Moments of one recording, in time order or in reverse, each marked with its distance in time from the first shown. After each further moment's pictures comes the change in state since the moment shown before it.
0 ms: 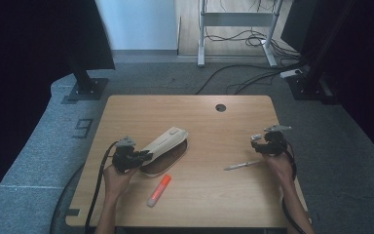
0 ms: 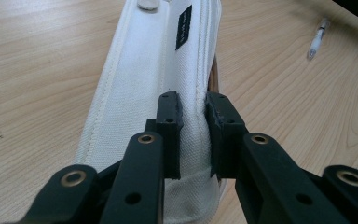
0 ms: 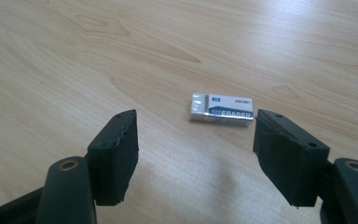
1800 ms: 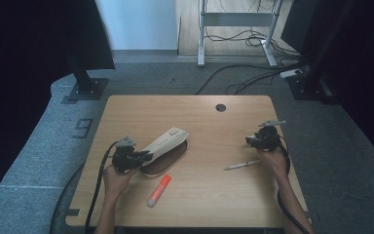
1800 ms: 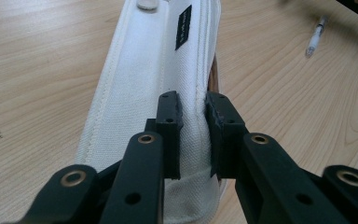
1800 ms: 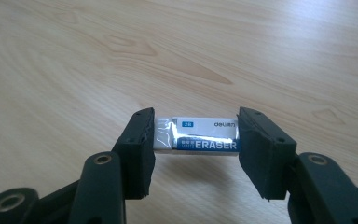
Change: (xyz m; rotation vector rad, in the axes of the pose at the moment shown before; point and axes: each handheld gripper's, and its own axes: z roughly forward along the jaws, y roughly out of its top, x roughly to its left) left arm -0.001 0.000 -0.001 0.007 -0.002 0.008; right arm 0.009 0.019 0.012 0.015 0.084 0.029
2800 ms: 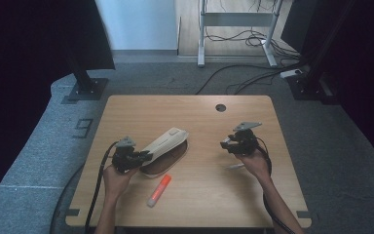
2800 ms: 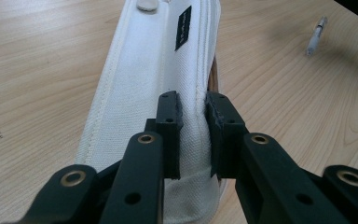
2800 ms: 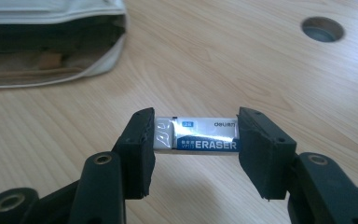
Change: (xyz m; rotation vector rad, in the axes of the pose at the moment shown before) left arm -0.001 0.000 -0.001 -0.002 0.002 0.001; right arm 0.093 0.029 -0.007 -0.040 0.187 -0.173
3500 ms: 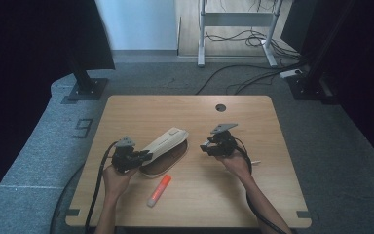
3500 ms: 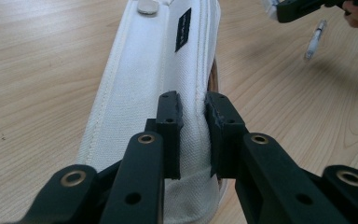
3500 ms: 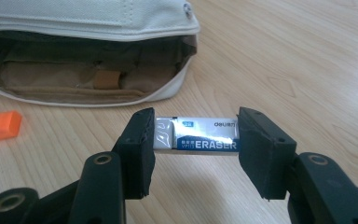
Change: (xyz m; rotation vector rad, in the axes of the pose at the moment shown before) left arm 0.000 0.000 -0.001 -0.012 0.003 0.002; right arm 0.046 0.022 0.043 0.014 0.098 -0.070
